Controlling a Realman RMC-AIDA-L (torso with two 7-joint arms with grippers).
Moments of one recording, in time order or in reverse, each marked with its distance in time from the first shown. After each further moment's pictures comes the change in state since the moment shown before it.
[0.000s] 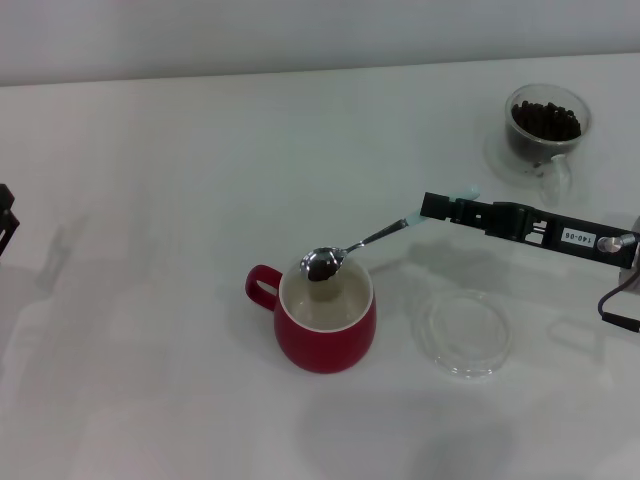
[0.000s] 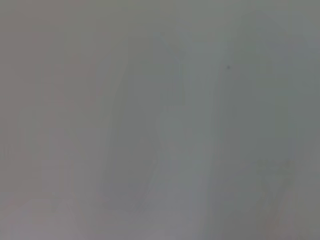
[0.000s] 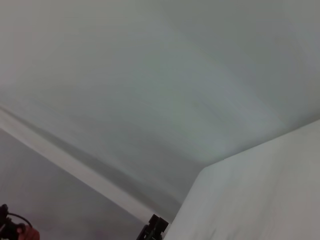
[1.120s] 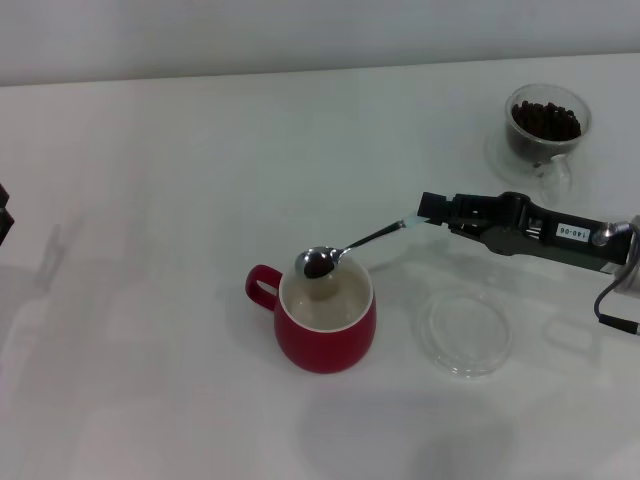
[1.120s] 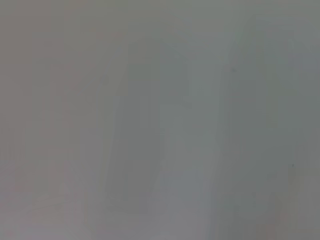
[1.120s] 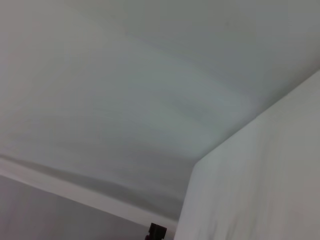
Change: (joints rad) left arm -0.001 0.000 0.000 0.004 -0.012 -0.003 0.000; right arm 0.001 0.006 -0.003 0.005 -0.002 -0.036 0.225
